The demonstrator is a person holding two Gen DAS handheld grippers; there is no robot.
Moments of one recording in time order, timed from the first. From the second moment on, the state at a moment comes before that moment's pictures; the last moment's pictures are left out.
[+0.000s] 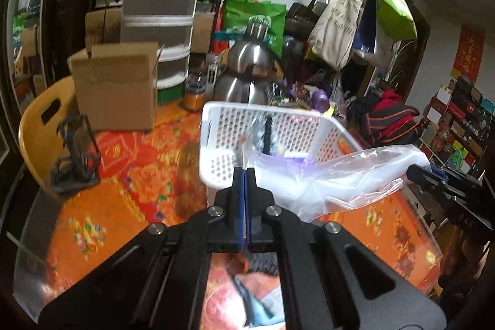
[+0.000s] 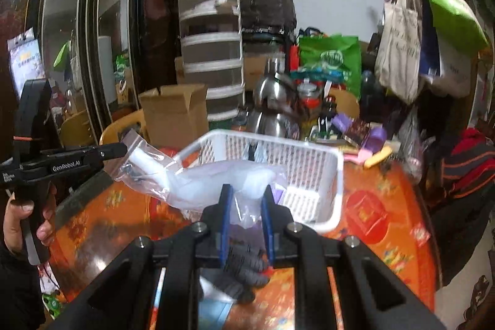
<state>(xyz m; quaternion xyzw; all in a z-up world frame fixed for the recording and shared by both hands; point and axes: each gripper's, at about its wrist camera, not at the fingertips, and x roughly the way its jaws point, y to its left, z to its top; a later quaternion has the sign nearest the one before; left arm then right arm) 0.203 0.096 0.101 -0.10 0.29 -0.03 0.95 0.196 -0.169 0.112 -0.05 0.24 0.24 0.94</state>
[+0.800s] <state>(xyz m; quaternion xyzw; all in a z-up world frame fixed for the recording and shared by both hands) 0.394 0.073 0.084 -0.07 0.35 0.00 0.93 0.356 -0.155 0.042 -0.07 0.35 0.18 0.92</state>
